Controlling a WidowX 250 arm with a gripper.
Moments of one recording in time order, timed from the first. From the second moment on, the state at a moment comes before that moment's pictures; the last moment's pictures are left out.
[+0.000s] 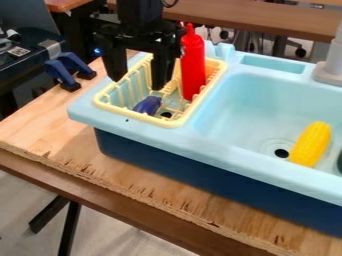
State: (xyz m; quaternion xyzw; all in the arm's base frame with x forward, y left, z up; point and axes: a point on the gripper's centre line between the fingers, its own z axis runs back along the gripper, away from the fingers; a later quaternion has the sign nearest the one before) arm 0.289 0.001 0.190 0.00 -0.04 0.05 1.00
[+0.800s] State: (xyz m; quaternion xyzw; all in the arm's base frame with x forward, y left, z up) arm 0.316 0.031 0.185 0.01 -0.03 0.05 1.00
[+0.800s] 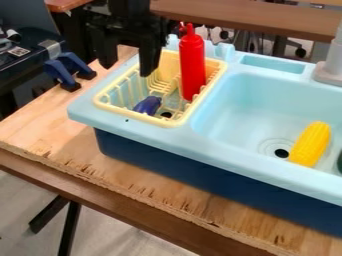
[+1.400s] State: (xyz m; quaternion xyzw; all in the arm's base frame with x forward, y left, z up) arm 0.328 0.035 0.156 0.04 0.00 0.10 0.99
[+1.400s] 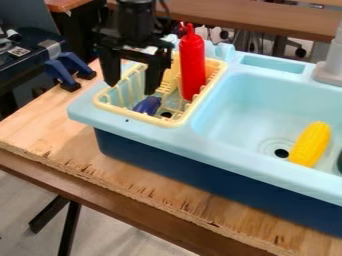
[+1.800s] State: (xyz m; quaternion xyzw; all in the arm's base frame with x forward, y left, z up) arm 0.333 0.035 0.151 0.03 -0.01 0.11 0.99
